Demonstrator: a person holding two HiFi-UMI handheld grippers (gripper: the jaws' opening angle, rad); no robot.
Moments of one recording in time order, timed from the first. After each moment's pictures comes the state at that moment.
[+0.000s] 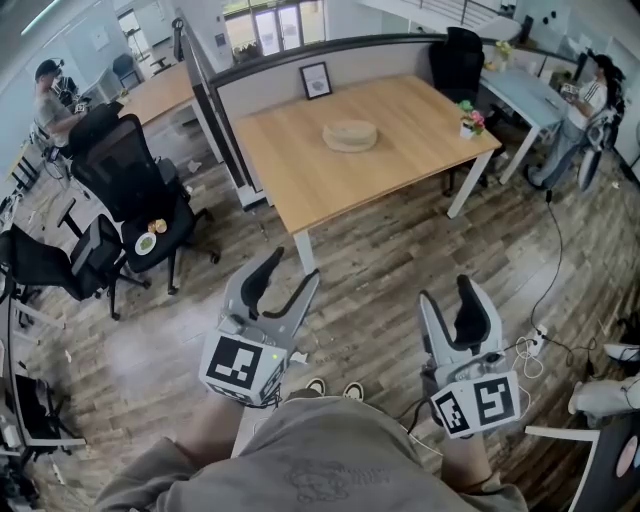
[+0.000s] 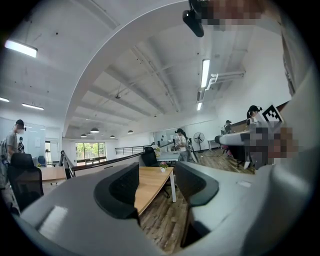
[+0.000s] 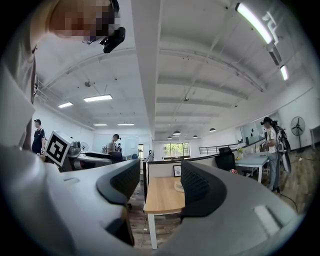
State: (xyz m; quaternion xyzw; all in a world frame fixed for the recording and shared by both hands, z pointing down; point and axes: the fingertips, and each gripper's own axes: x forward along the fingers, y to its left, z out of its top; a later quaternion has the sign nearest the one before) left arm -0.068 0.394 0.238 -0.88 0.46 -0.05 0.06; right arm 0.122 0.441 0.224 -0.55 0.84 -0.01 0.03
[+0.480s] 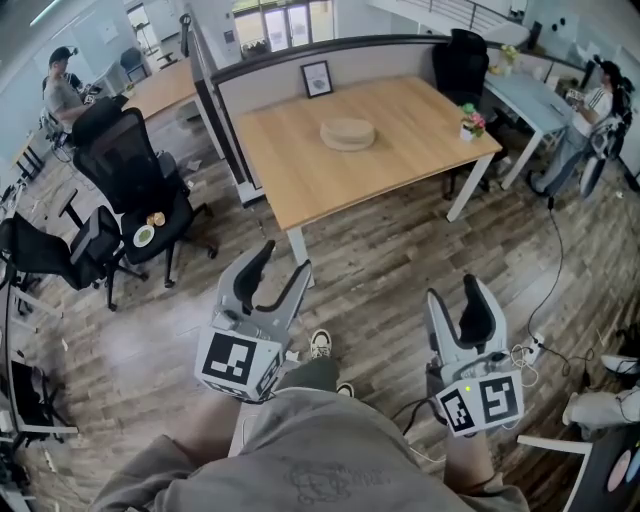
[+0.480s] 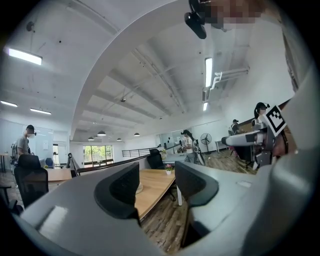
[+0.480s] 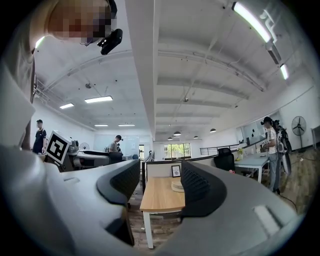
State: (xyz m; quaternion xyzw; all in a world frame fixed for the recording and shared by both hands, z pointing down) left arm -0.041 0.393 0.239 -0.86 0.50 -0.04 0.07; right arm 0.172 0.438 0.234 -0.54 0.84 0.00 0.03
